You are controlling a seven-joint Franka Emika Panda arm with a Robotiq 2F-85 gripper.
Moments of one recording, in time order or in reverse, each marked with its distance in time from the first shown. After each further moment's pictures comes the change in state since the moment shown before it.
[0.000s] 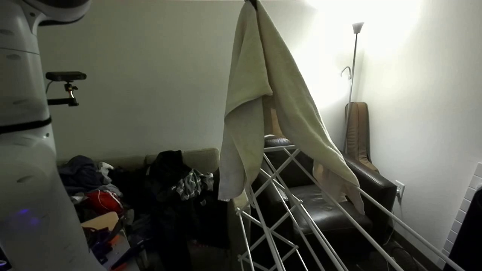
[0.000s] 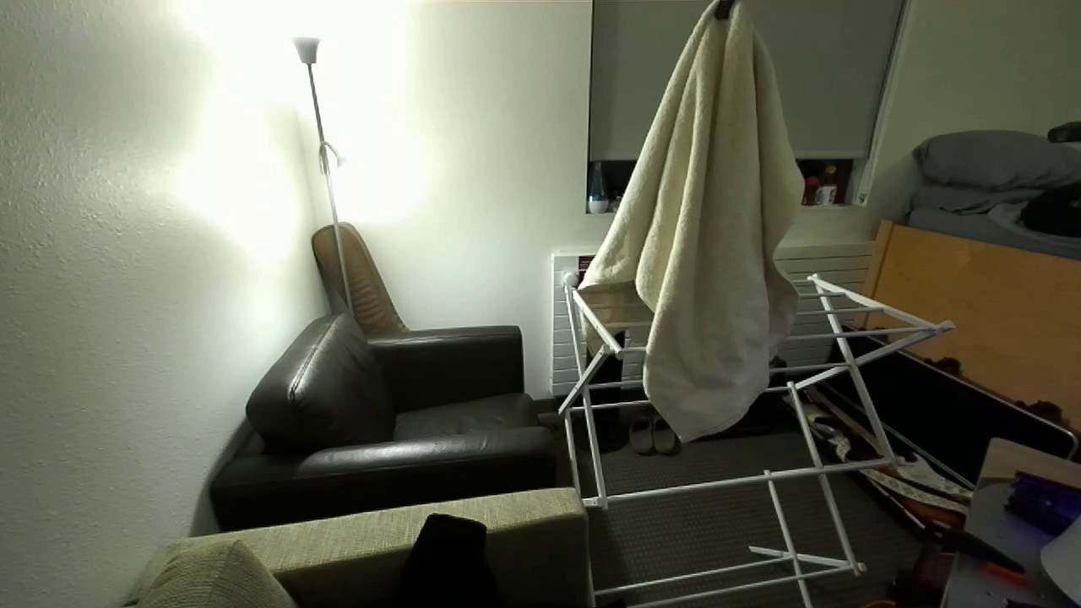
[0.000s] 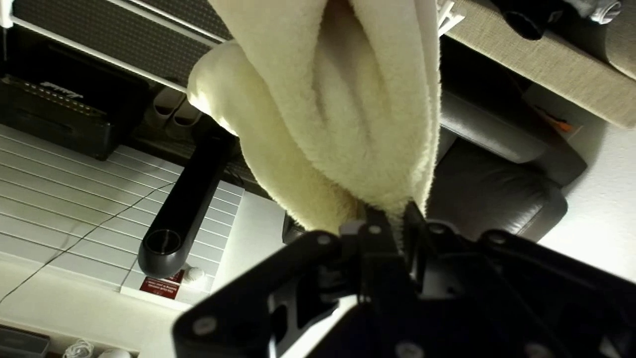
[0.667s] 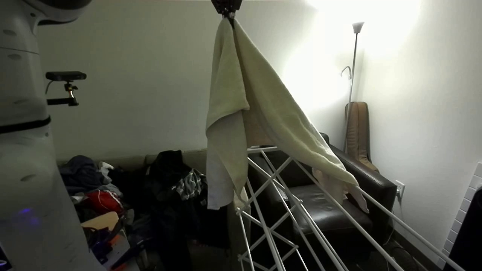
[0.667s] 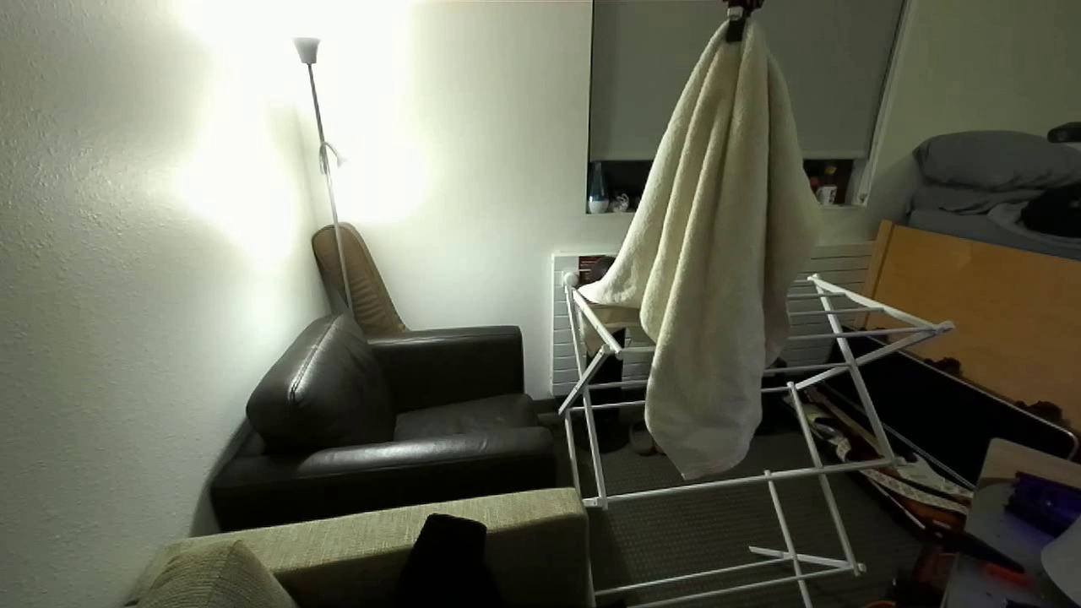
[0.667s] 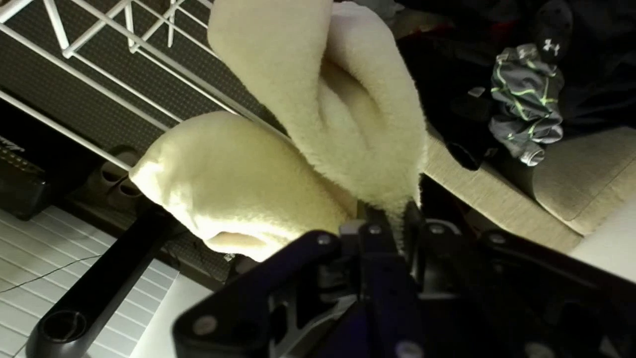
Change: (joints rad) arm 0.028 -0.003 0.045 -0.051 0.057 -0.194 -0.082
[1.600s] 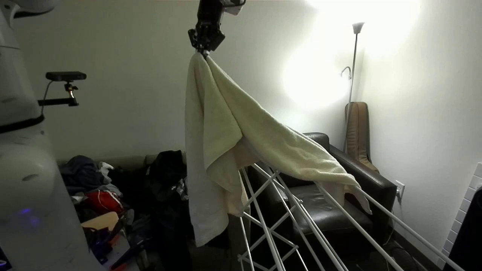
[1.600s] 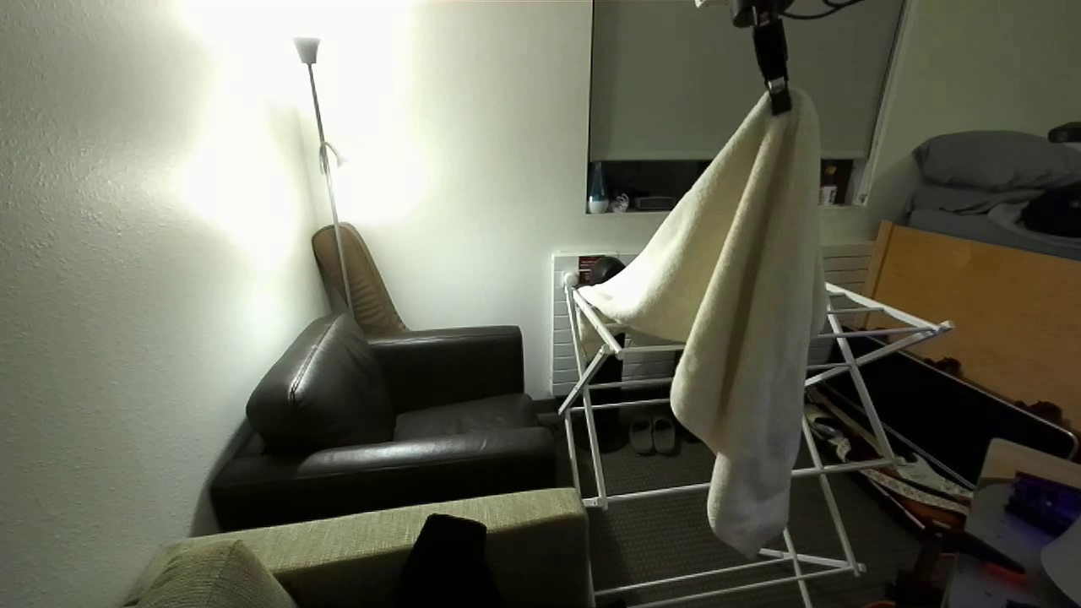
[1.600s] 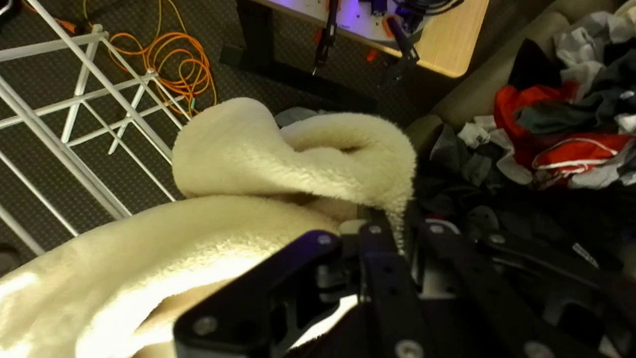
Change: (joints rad) arm 0.013 -0.113 0.044 -0.396 0.058 -0.110 -0.198
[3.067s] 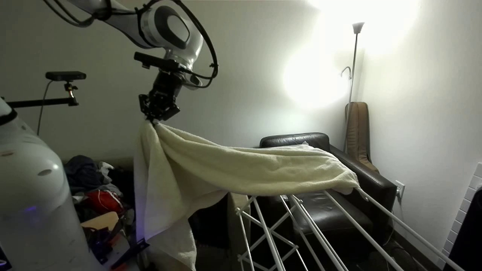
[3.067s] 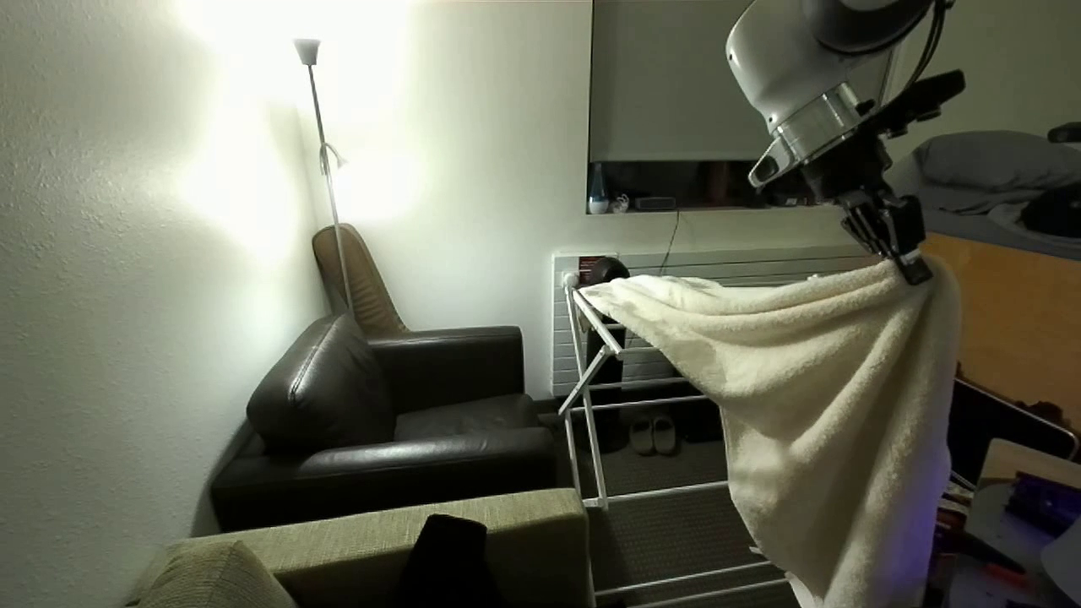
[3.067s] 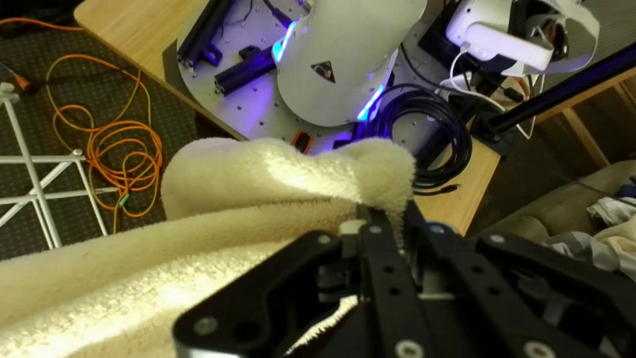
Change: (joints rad) arm 0.127 -0.347 0.030 -0.890 -0.005 0.239 -0.197
